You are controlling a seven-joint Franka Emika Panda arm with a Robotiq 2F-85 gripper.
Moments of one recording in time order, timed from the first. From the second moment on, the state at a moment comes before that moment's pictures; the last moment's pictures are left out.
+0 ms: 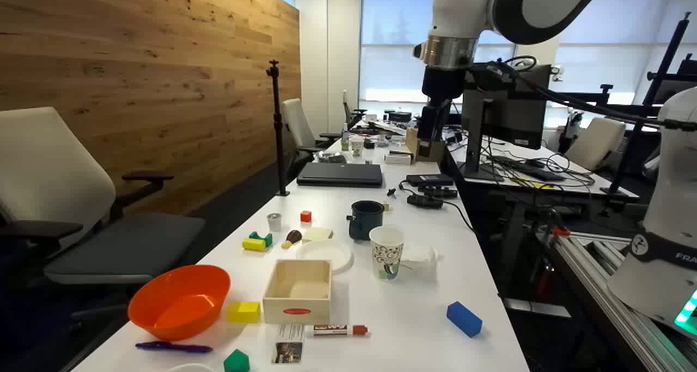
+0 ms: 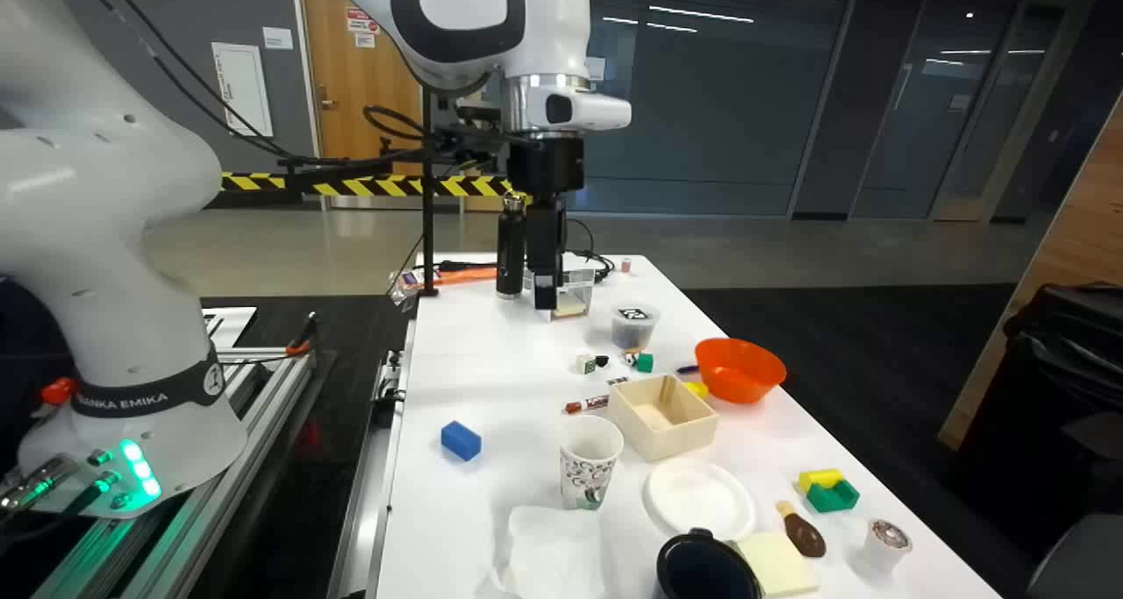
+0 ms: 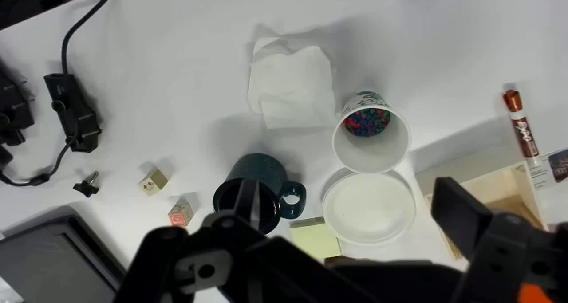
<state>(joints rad) -0.16 -0.37 0.10 -2.54 -0.21 2.27 0.32</state>
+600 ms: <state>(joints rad) -0.15 -0.37 0.10 -2.54 -0.21 2.27 0.32</state>
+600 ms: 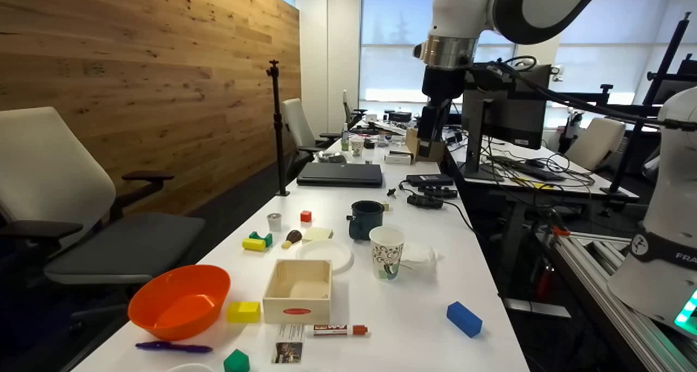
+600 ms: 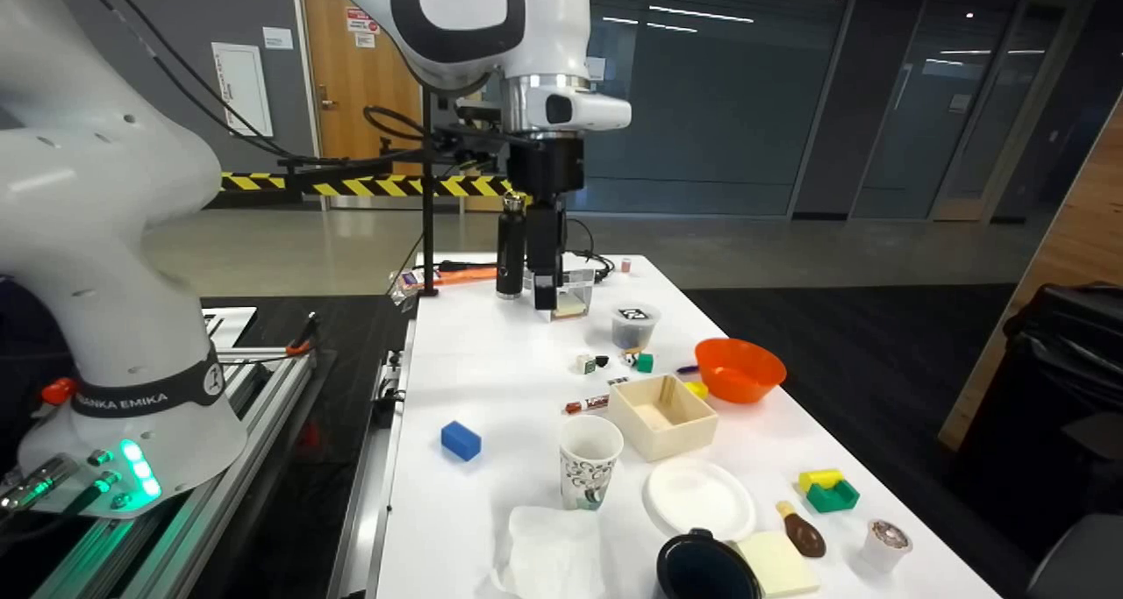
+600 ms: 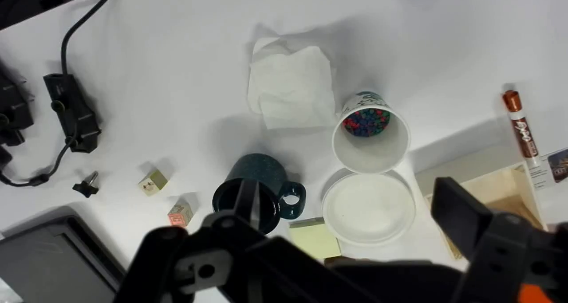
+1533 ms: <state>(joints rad) -0.21 -0.18 -0.02 -2.47 -0.22 2.27 0.45</state>
